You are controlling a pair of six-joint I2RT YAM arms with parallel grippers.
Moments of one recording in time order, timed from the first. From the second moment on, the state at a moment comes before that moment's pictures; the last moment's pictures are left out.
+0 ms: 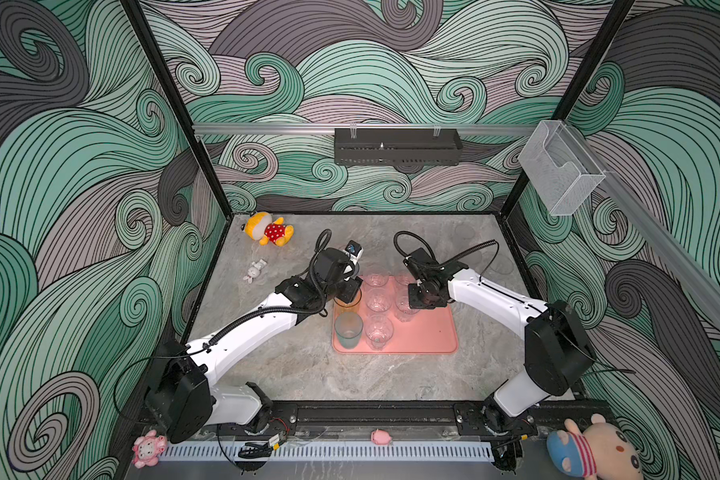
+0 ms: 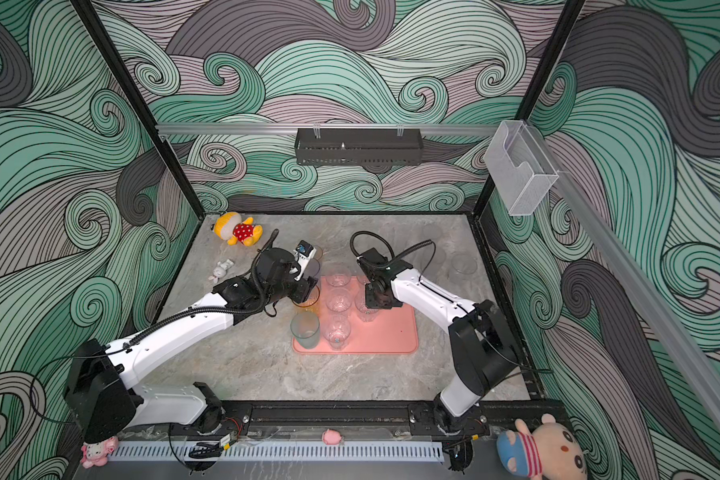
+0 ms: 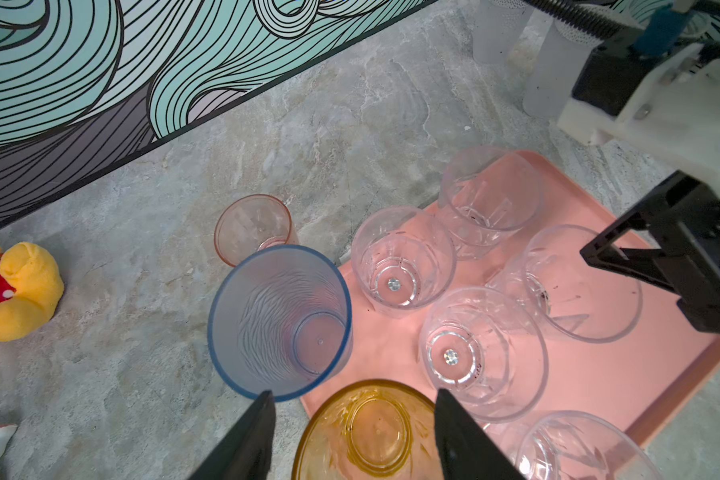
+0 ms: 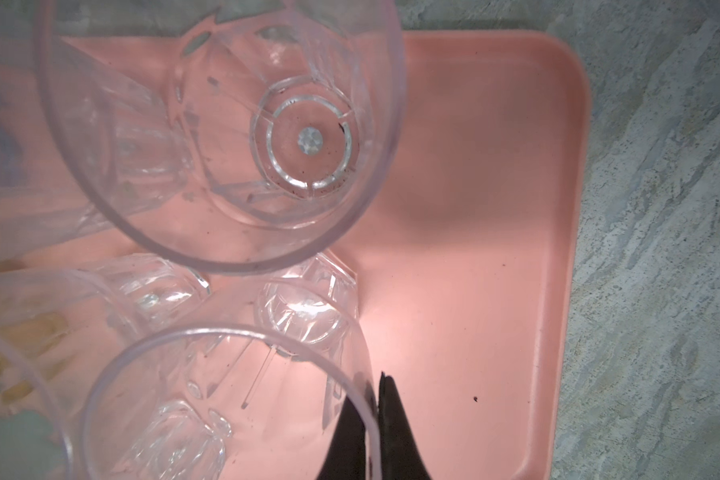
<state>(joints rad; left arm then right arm) -0.70 1.32 1.03 -0.39 -0.16 -0.03 0.59 1.62 1.15 -0.85 0.15 0.53</state>
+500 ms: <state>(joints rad) -0.70 1.32 1.02 -0.39 -0.18 -0.02 0.59 1.62 1.17 -0.87 0.15 0.53</state>
